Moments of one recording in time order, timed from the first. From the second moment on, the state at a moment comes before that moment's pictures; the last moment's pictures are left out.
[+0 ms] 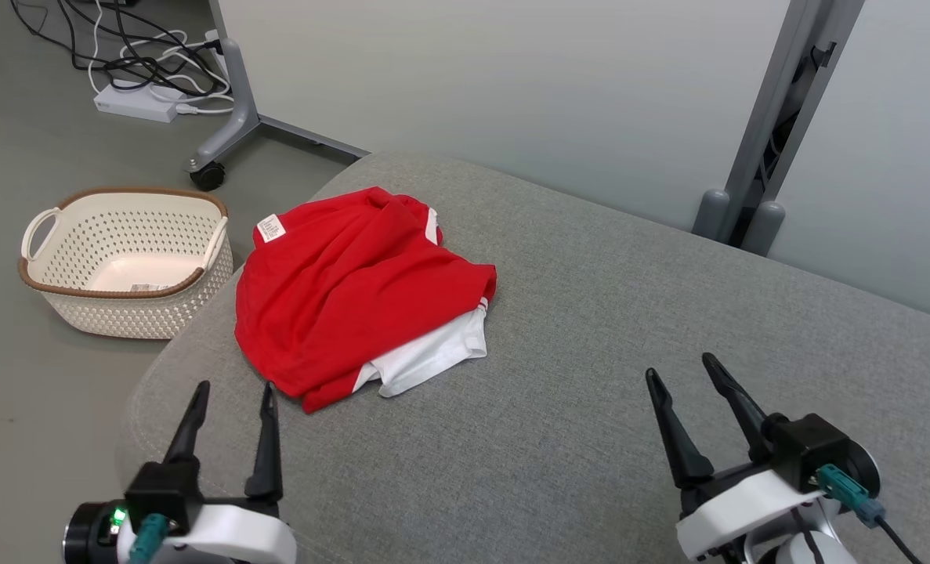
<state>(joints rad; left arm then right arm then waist) -0.01 0.05 -0.06 0.22 -0.10 0.06 -0.26 -0.15 -0.05 0.21 0.32 0.17 0.13 -0.26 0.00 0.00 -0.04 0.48</state>
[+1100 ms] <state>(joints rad) -0.75 0.50 -0.49 0.72 -0.64 -0.13 0.06 -0.26 -0.05 0.22 0.20 -0.01 0.13 -0.26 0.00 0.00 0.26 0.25</state>
